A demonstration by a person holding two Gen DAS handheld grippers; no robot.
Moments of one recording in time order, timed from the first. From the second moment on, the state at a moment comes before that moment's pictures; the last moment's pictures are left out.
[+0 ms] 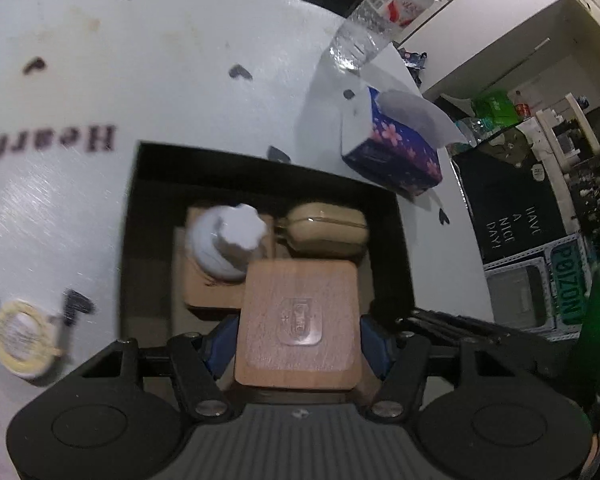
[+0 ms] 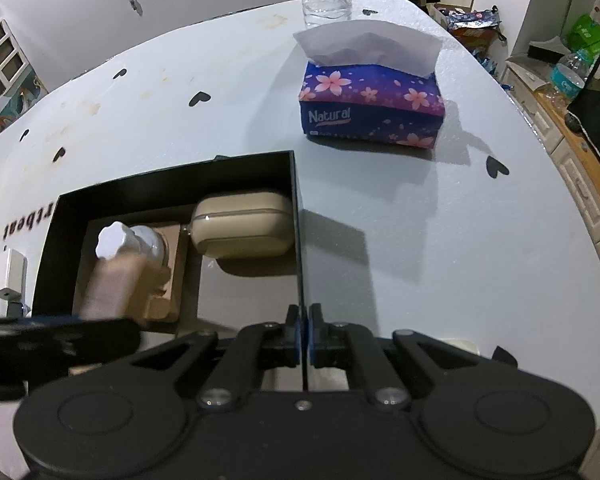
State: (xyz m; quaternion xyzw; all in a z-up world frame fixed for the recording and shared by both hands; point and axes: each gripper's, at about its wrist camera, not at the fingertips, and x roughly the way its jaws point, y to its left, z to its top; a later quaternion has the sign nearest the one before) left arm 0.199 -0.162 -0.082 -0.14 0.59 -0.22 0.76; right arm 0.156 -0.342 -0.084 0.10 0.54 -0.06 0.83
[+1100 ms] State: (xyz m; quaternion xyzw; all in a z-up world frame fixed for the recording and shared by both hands) left arm 0.209 -0.156 -0.102 -0.28 0.60 -0.24 0.71; right arm 0.155 -0.347 -0.085 0.11 0.54 -0.05 0.83
